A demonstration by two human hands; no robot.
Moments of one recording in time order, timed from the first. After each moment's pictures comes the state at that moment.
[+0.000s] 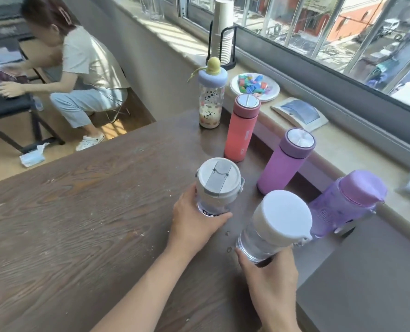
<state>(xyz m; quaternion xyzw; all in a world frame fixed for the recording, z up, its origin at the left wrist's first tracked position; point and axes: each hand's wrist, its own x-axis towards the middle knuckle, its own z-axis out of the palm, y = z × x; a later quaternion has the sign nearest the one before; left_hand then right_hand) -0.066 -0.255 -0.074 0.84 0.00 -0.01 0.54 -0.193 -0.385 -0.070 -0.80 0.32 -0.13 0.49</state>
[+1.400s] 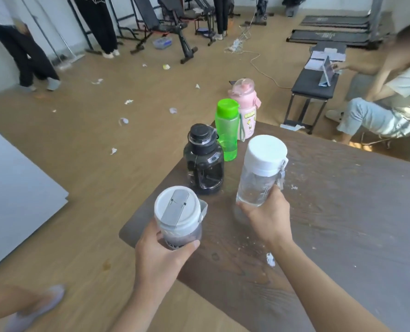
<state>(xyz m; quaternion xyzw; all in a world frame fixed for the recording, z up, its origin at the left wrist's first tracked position) -0.493 0.239 -0.064 0.66 0.50 0.31 0.45 -0.266 0.159 -0.047 -0.82 -0.22 0.17 0.51</state>
